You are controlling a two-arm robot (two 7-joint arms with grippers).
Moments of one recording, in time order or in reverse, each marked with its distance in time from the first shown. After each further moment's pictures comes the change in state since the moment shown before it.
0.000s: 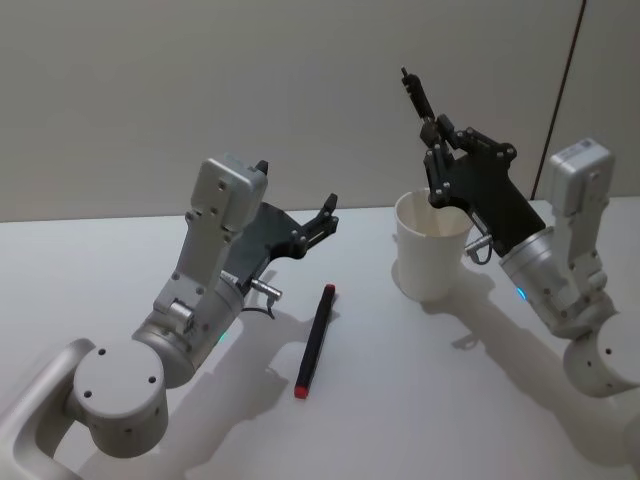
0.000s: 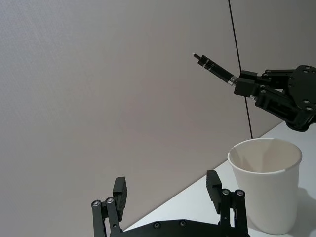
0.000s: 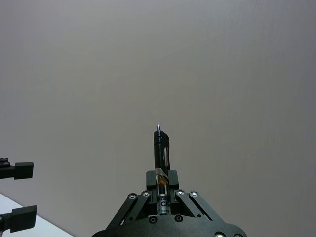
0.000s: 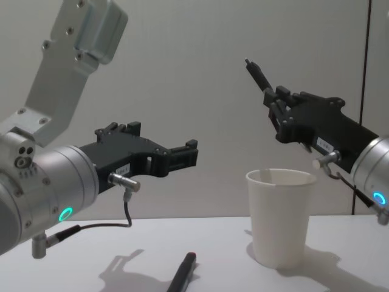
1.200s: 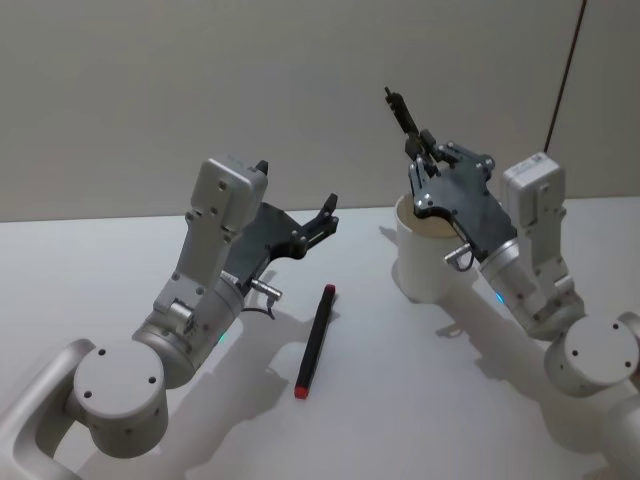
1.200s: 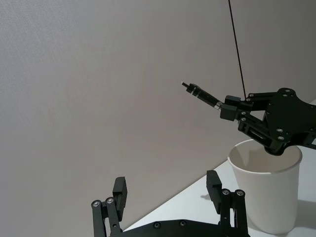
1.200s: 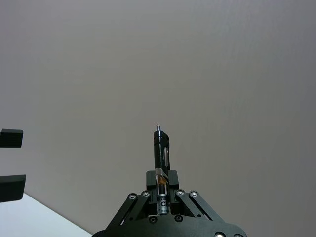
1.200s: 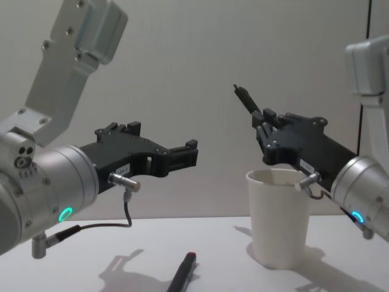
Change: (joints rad) left arm 0.000 0.000 0.000 0.000 0.000 0.000 0.000; right arm 0.056 -0.044 -0.016 0.139 -0.126 -0.045 -0.067
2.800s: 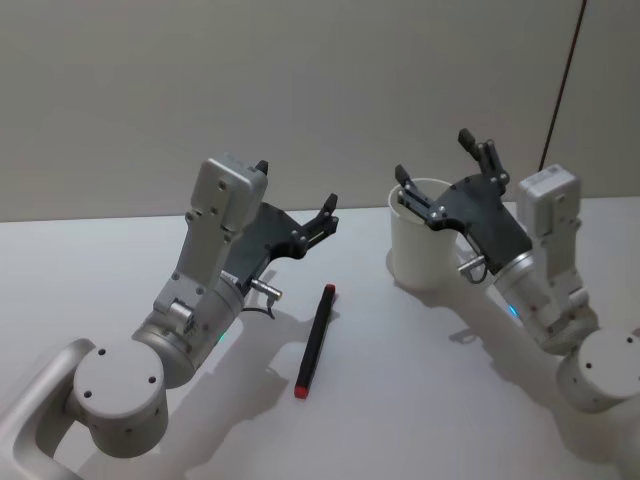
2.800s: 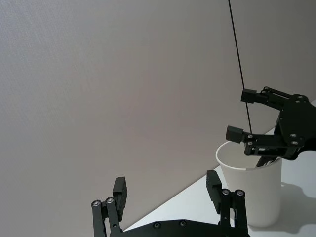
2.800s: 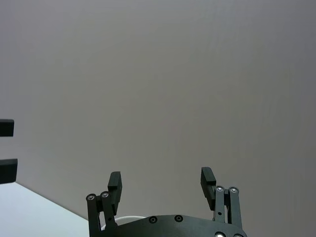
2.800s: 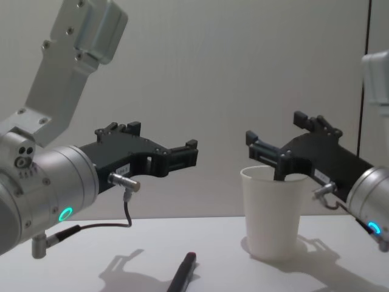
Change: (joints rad) left arm 0.000 0.000 0.000 0.000 0.000 0.000 0.000; right arm -0.044 0.022 0.013 -0.041 0.027 0.033 -0.007
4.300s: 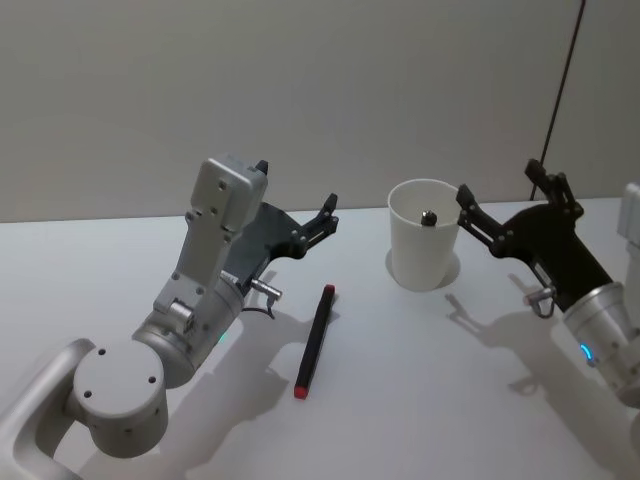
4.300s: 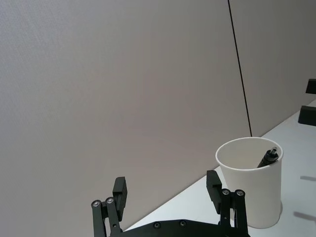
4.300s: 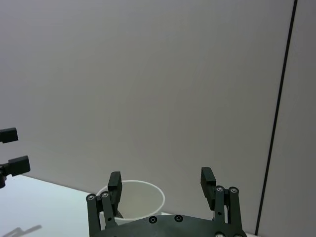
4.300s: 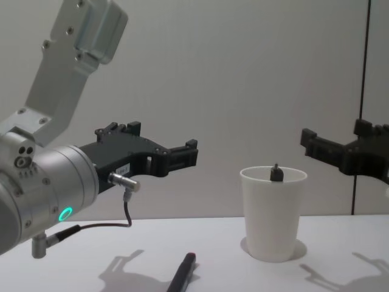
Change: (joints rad) left arm 0.000 0.000 0.000 0.000 0.000 0.000 0.000; right arm -0.261 0.140 0.053 -0.418 0.212 0.281 -0.040
